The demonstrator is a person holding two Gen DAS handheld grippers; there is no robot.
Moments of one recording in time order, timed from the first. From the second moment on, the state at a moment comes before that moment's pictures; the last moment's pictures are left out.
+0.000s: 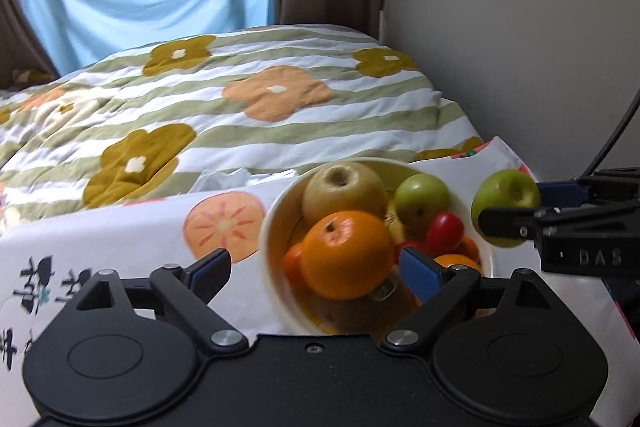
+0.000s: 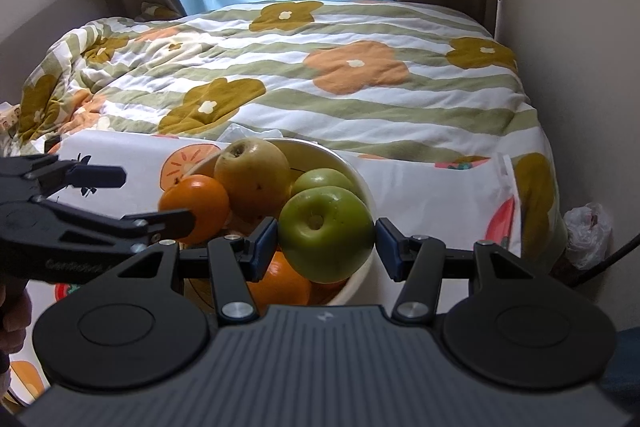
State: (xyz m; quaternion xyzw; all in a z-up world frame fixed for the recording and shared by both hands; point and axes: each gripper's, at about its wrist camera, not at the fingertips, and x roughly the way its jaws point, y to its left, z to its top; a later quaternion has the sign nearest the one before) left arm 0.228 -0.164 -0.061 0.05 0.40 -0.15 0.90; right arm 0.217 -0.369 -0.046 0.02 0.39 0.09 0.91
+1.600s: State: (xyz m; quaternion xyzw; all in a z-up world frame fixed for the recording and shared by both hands) left arm 0.183 -0.117 -0.026 0.01 0.37 -0.01 0.93; right arm 0.231 -0.347 -0.050 0.00 0.35 0.20 0.91
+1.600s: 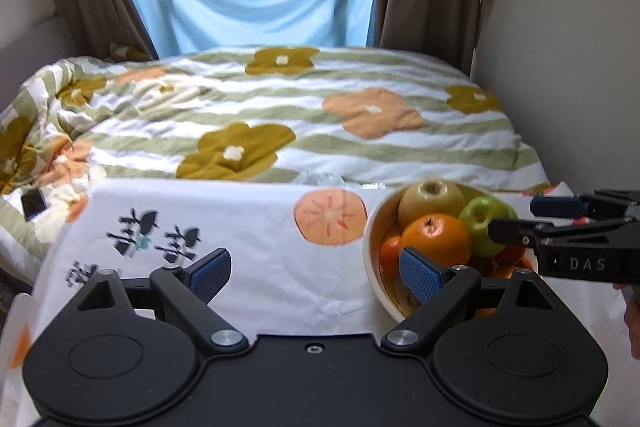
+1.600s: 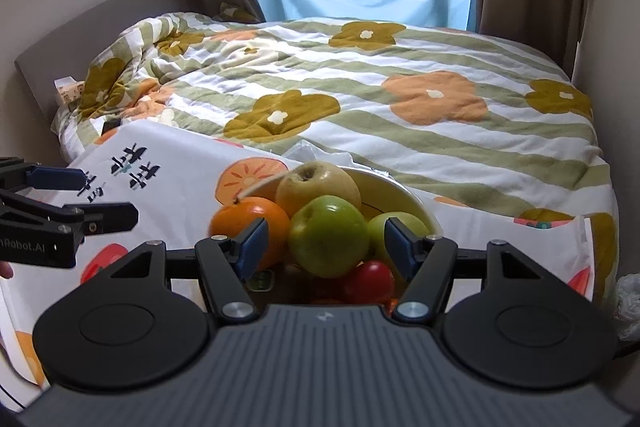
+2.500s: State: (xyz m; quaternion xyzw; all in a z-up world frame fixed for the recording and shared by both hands) left arm 0.019 -0.030 0.056 0.02 0.28 -0.03 0.96; right arm 0.020 -0.277 0.061 0.01 0.32 0.03 0.95
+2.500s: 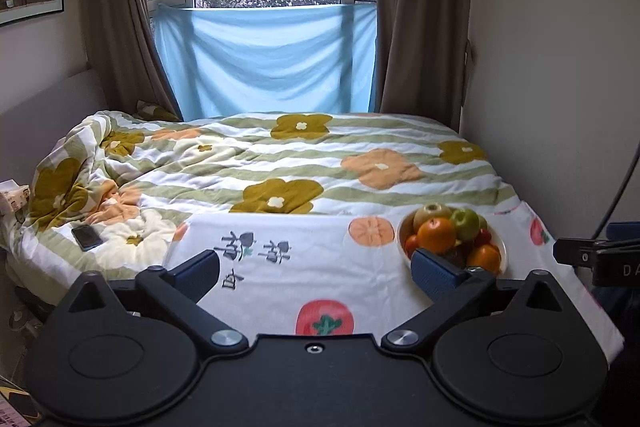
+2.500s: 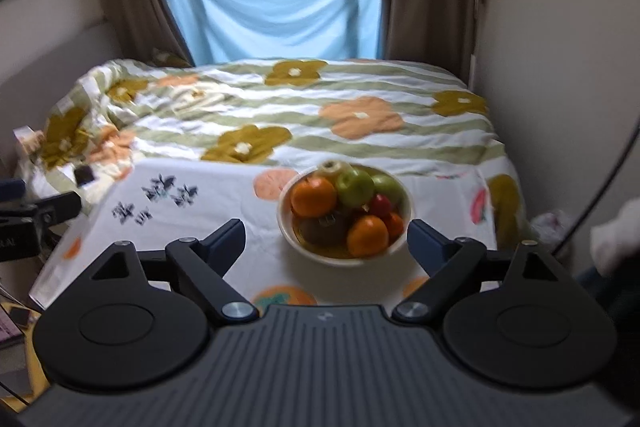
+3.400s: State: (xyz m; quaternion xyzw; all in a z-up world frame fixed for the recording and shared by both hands) left arm 0.006 -0.028 0.043 0.05 0.30 -0.03 0.95; right arm 0.001 -0.258 0.043 0.03 0.33 -0.01 0.94
